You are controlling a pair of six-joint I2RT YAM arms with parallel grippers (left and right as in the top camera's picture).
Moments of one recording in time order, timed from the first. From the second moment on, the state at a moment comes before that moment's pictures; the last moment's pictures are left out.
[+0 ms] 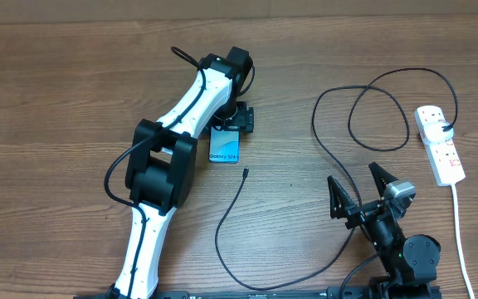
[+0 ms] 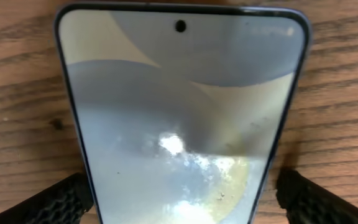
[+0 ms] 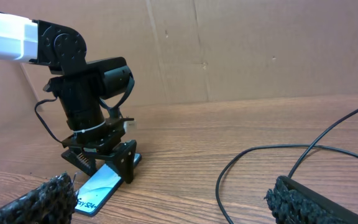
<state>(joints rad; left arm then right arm) -0.43 2.41 2.00 -1.19 0.00 -0.41 0.05 0.01 0.02 -0.01 -0.29 0.20</state>
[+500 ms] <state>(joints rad) -0.43 2.41 1.99 -1.25 0.07 -0.47 0.05 0.01 0.02 -0.01 -0.29 0.20</state>
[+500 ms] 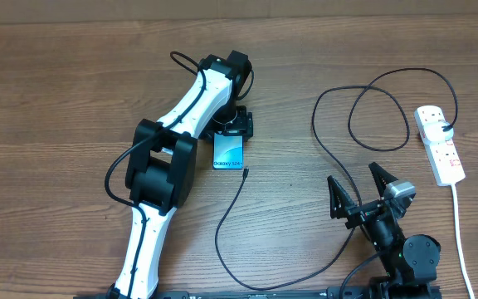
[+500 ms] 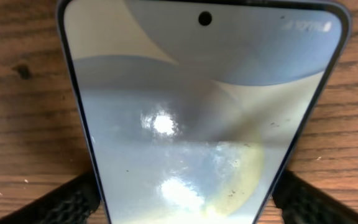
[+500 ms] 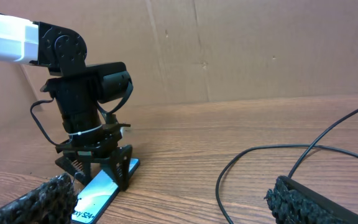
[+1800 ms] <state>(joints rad) -0.43 2.41 1.99 -1.26 0.07 -0.47 0.05 0.01 0.02 0.05 -0.20 0.13</state>
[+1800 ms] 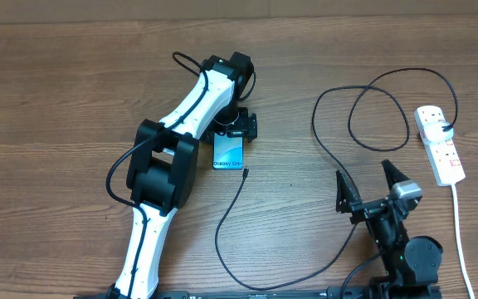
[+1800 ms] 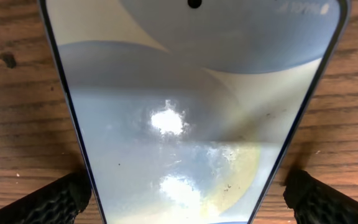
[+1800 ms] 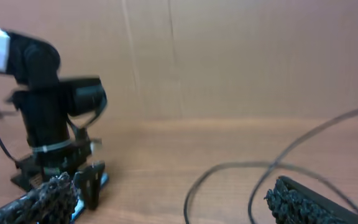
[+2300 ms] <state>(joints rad) -0.43 2.41 1.99 -1.26 0.07 -0.46 0.05 0.02 0.02 -0.01 -0.46 0.25</state>
